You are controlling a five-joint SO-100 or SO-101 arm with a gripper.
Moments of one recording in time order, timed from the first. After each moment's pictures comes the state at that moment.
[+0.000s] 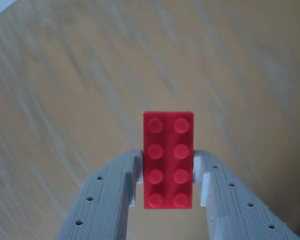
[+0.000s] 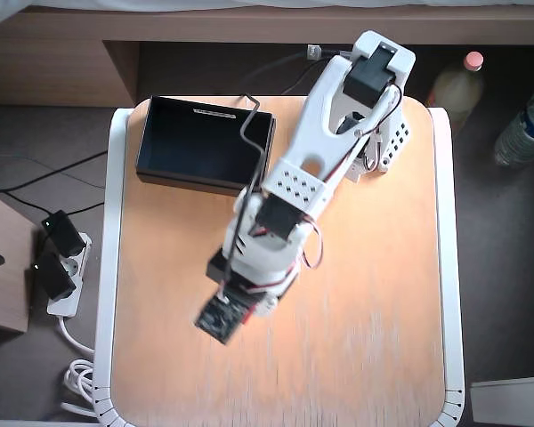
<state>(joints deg) 29.4 99.1 97.2 64.5 178.8</state>
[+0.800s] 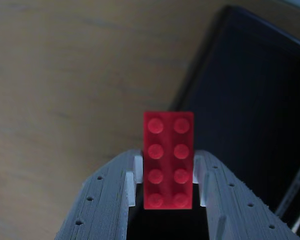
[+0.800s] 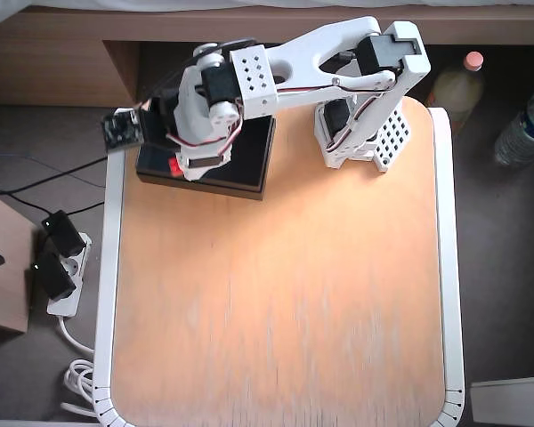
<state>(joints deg) 71.3 109.2 97.2 79.6 178.0</state>
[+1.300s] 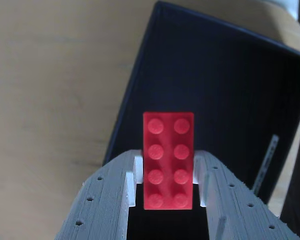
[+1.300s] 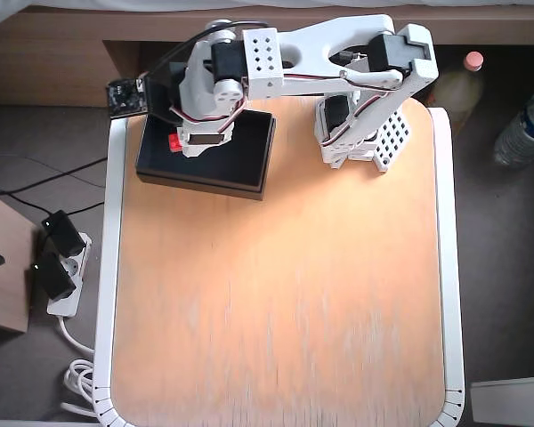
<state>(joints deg) 77.0 115.0 101.6 79.6 180.4</state>
